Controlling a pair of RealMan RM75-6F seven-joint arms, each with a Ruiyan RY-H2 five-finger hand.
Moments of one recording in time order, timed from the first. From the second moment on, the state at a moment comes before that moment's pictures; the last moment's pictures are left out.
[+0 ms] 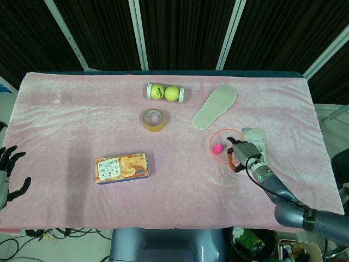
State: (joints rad) left arm -0.08 -1.14 -0.08 -1.62 1.43 1.49 0.04; right arm 0.82 -1.24 0.12 -1.58 -0.73 0.64 -0.35
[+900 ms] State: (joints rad) left arm -0.08 -1.13 -0.08 -1.62 1.42 1.49 0.04; right arm 0.87 -1.21 0.07 -1.62 -0.67 0.69 -0.33
